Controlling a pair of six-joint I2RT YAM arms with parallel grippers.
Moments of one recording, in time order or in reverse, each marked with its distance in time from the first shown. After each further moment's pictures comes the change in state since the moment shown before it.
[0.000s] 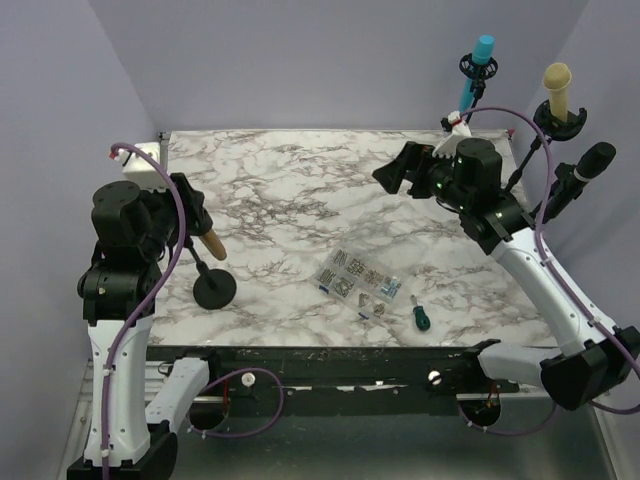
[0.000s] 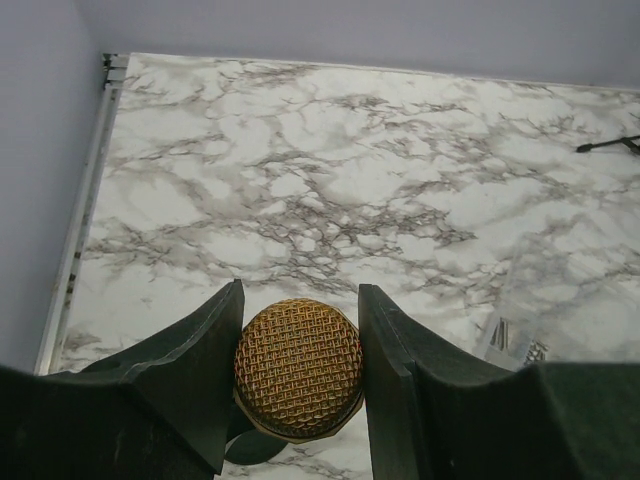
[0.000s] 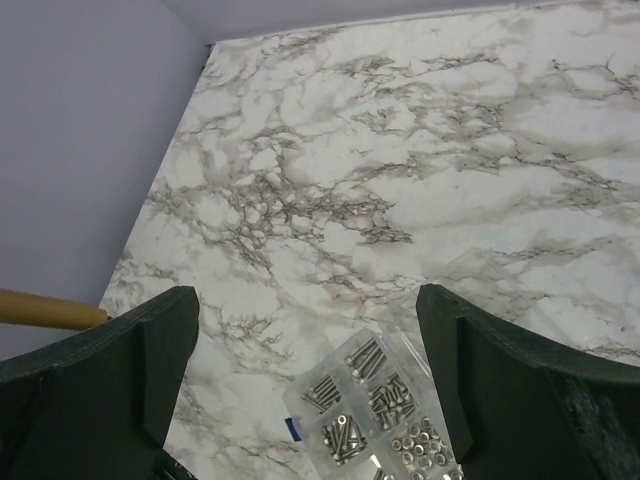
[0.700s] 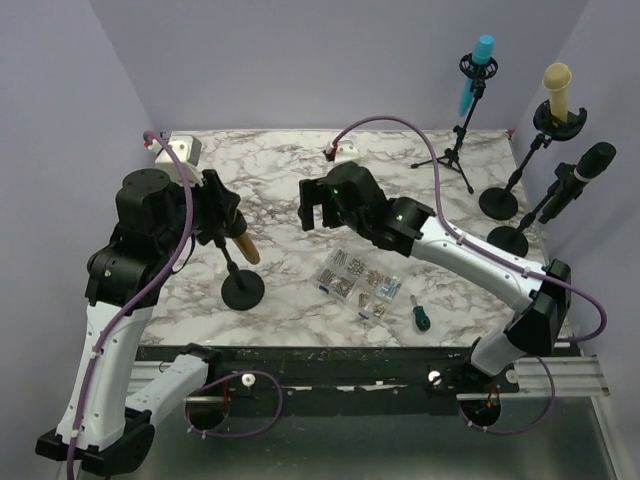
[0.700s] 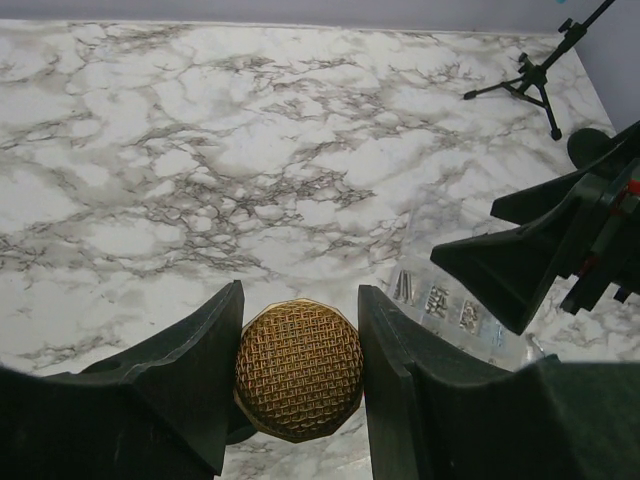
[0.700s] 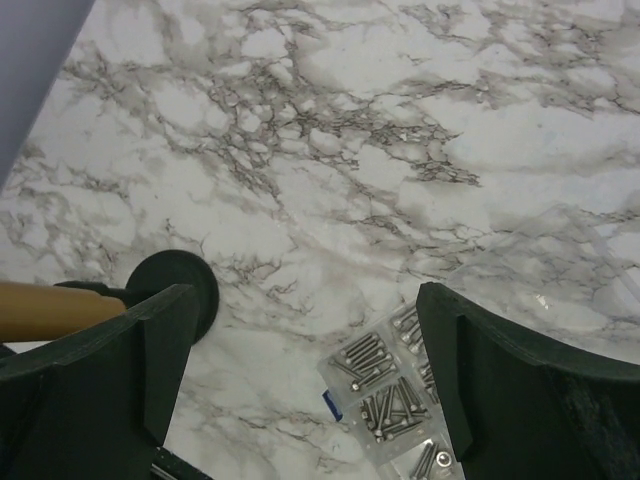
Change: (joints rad) left arm -0.246 0.066 0.068 -0.051 -0.002 -0.114; right arm 0.509 0.402 0.337 -0.218 0.524 -0.006
